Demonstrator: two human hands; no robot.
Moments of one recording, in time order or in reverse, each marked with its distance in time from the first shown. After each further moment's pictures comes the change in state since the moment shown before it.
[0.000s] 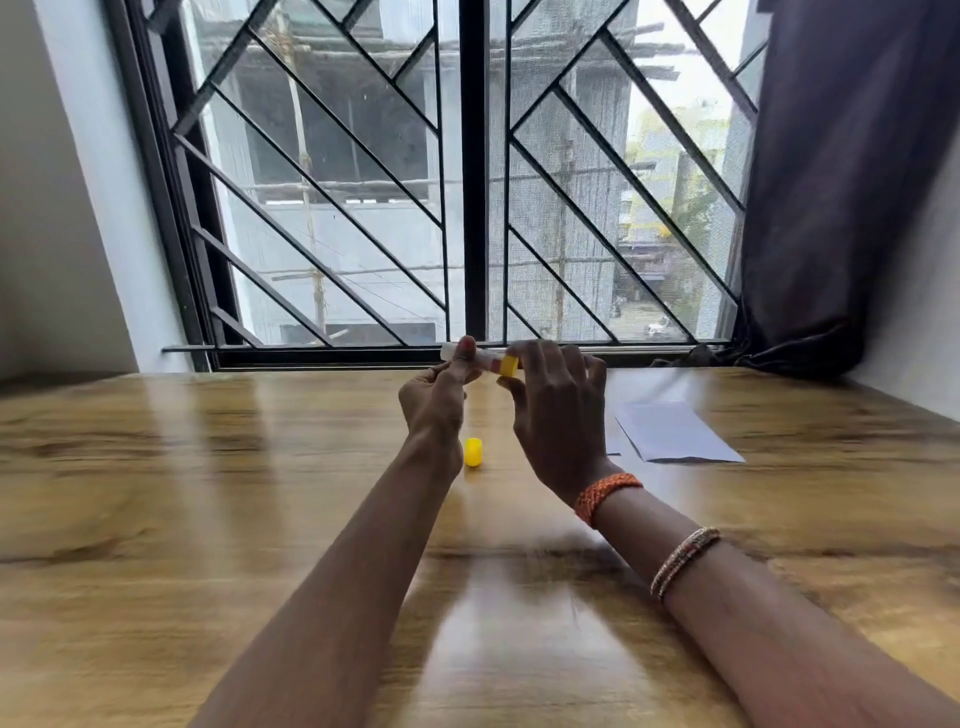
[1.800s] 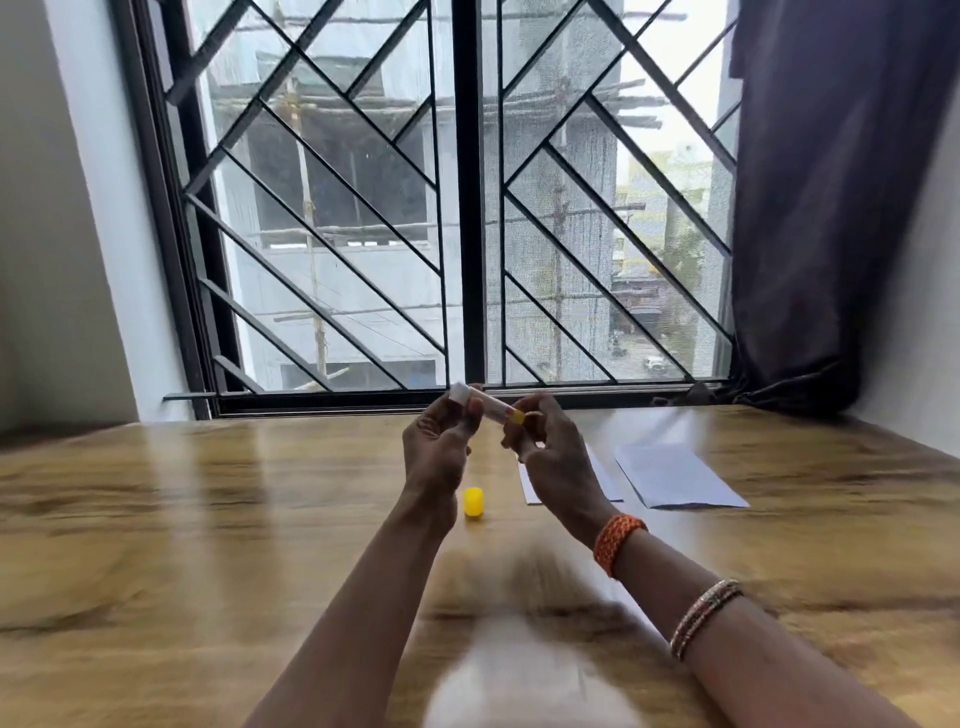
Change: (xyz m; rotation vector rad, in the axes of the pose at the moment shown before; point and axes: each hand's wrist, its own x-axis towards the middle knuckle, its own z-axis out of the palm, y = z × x) left_hand 0.006 -0.004 -0.006 0.011 -0.193 0.176; right_hand 0.006 0.007 0.007 0.936 -0.292 0.476
